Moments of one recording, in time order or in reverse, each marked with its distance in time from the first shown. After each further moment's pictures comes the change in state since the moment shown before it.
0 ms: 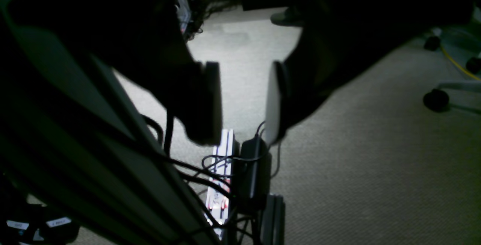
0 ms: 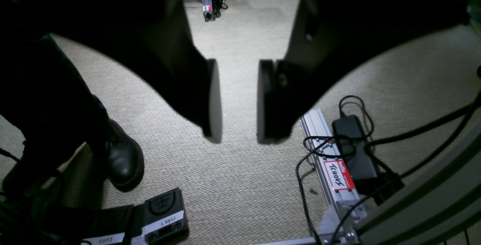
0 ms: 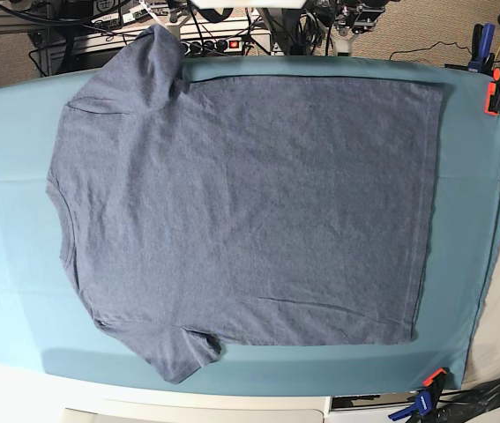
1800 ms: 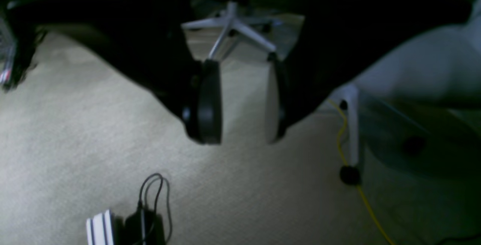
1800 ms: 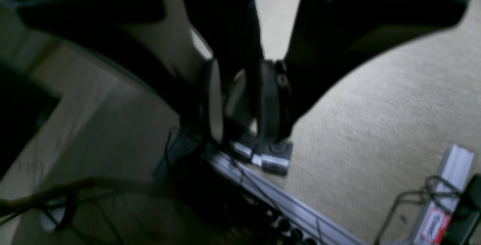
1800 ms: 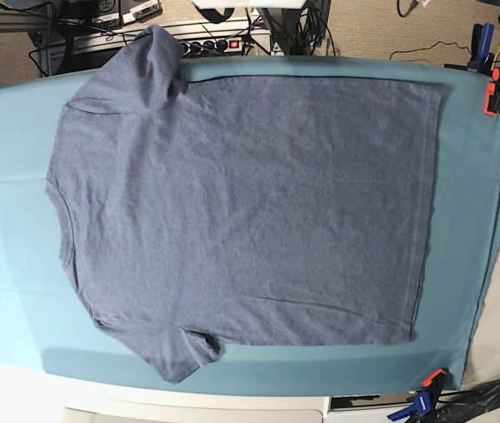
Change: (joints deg) left arm 52.1 -29.1 0.1 73.6 7.3 -5.4 14.4; right arm -56.1 19.2 -6.8 71.5 -11.8 -1.9 6.3
